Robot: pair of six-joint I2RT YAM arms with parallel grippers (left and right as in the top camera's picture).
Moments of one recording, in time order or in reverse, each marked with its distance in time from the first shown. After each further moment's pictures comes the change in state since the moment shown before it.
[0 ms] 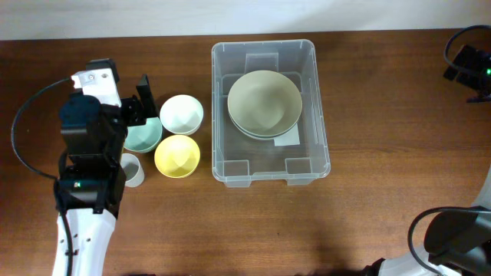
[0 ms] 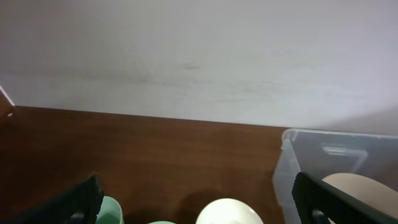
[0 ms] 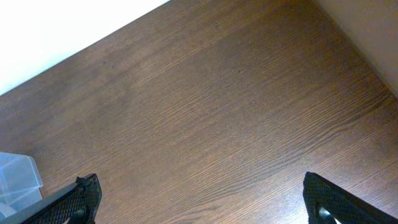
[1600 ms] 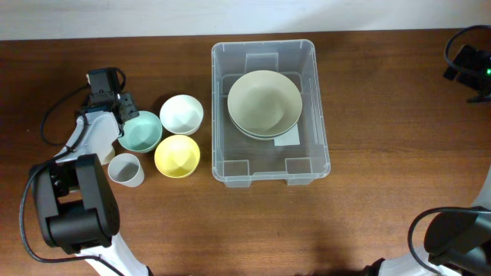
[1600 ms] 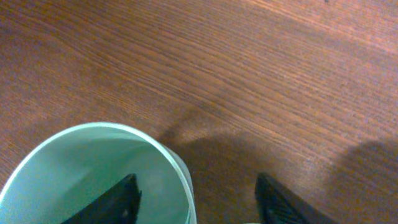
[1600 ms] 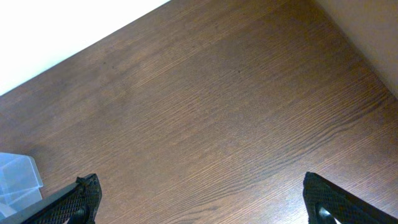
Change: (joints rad) left arm 0.143 0.827 0.295 -0.139 -0.203 -0.116; right arm 0.000 0.000 0.000 0.000 0.000 0.000
